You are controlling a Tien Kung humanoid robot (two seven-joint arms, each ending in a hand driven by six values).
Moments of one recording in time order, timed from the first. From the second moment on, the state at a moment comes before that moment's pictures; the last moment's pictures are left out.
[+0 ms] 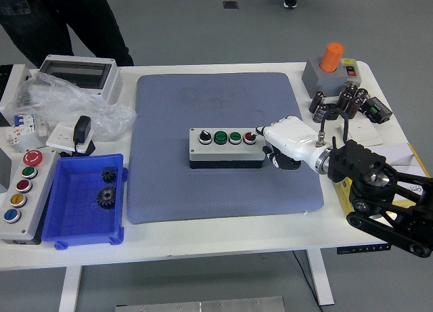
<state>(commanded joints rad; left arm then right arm) 0.13 0.29 -0.57 -0.30 0.27 0.04 0.08 0.72 -0.57 0.34 1.43 -1.96 -0.11 -0.24</state>
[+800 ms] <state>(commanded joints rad) 0.14 0.29 -0.57 -0.30 0.27 0.04 0.08 0.67 -0.61 0.55 1.47 -1.86 -0.16 -0.17</state>
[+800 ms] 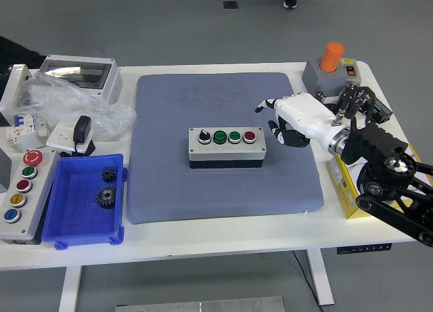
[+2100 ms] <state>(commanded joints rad) 0.12 0.28 -0.58 -0.30 0.32 0.09 0.16 0.29 -0.39 1.14 1.31 -0.76 -0.07 0.42</state>
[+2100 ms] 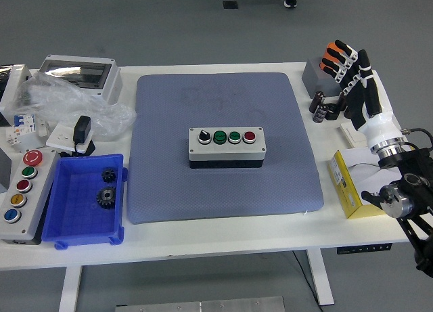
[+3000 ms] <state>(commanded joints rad) 0.10 0.34 -0.58 -0.30 0.33 0.10 0.16 0.29 -0.37 1.09 1.30 -0.64 -0.07 0.39</state>
